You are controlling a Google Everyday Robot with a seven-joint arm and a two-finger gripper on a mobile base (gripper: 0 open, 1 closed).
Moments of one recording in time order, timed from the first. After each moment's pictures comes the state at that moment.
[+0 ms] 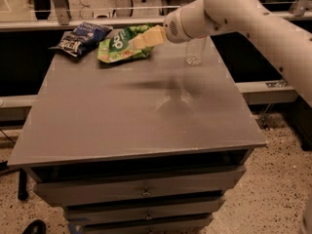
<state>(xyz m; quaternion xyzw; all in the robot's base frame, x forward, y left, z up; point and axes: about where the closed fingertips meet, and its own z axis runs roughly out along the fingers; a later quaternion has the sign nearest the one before) 0.730 0.005 0.921 -0.33 0.81 0.24 0.43</state>
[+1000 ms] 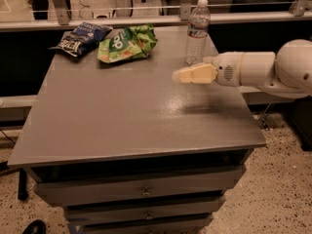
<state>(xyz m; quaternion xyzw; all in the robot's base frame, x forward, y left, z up) 0.629 -0.096 0.885 -0.29 0.75 0.36 0.47</state>
